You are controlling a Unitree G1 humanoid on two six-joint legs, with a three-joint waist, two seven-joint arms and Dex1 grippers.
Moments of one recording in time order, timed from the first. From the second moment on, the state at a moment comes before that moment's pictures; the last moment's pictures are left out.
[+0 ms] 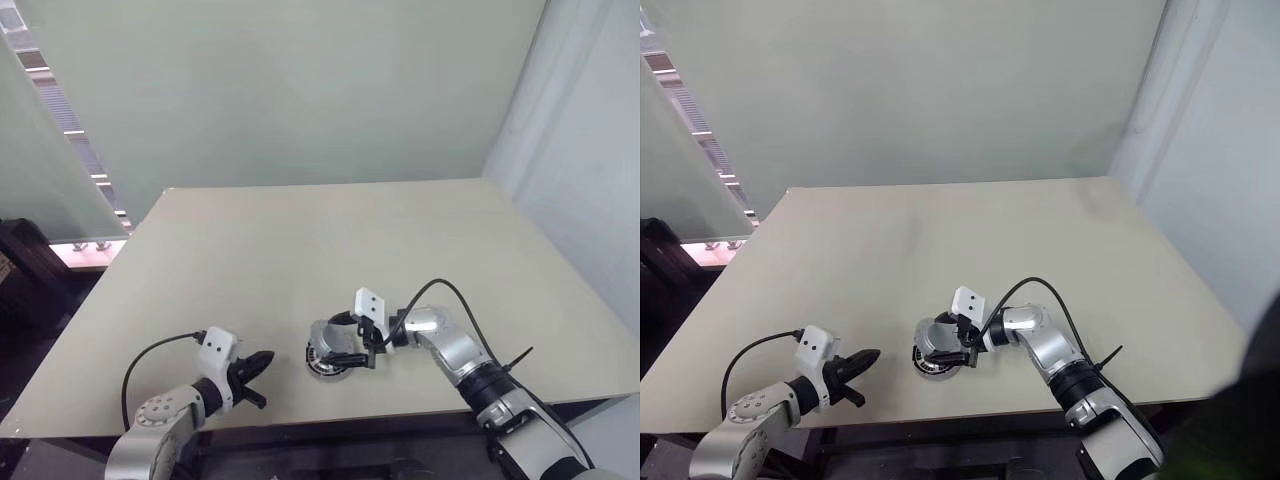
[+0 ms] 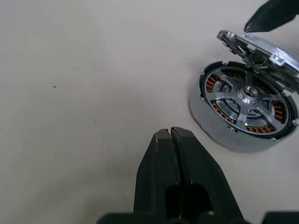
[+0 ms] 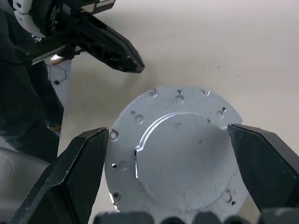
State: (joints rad) left arm 0.19 0.45 0.10 -0.21 -0.37 0.50 -0.61; right arm -0.57 -0.21 0.42 0.49 0.10 0.12 1.09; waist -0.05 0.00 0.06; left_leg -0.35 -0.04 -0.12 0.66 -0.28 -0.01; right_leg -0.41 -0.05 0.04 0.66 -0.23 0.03
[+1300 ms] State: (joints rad) left arm 0.20 0.49 0.05 -0.25 -0.37 0.50 -0.65; right arm -0.66 -0.14 0.39 0.67 -0.02 0.18 1.09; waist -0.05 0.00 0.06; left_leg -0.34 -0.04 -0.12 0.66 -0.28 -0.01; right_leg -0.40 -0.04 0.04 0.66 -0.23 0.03
